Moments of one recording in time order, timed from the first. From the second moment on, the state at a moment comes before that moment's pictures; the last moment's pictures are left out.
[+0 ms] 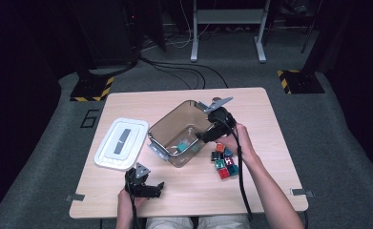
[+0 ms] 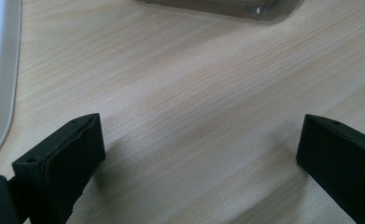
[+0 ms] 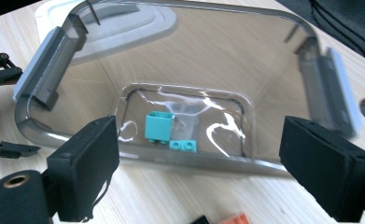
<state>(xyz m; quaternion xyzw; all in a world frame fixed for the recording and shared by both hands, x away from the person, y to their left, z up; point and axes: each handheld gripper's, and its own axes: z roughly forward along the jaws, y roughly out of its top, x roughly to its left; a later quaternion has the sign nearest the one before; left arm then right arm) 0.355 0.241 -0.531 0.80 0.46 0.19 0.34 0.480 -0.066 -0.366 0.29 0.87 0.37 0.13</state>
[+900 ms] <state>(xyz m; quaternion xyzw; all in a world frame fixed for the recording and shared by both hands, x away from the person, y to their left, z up) 0.355 0.241 -0.531 0.80 0.46 0.19 0.34 0.477 -0.147 -0.427 0.37 0.86 0.33 0.13</state>
